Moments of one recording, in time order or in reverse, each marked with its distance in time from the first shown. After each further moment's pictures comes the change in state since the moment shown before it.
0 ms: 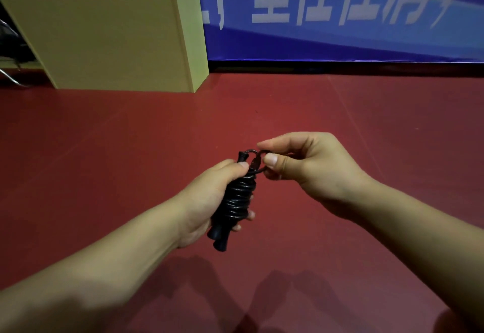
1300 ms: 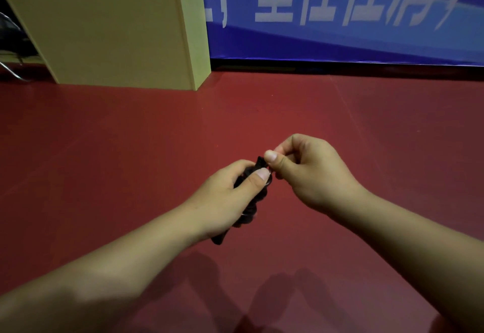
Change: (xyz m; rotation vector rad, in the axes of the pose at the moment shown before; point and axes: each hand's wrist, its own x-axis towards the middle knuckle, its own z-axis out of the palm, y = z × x) left_hand 0.009 -0.015 0.005 0.147 -0.138 0.310; right_hand 0.003 0.011 0.003 -0.505 0.155 -0.025
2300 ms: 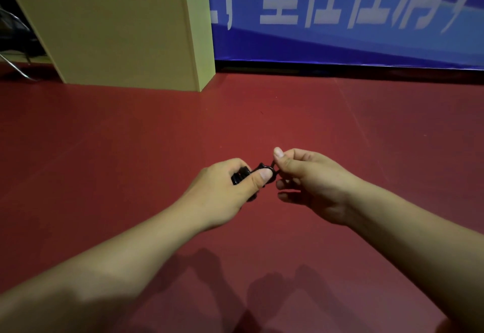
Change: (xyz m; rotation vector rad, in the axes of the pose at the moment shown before) left_hand 0.007 -0.004 -0.020 0.593 0.247 -0.033; right_hand 0.007 0.007 0.007 0.659 -0.268 0.411
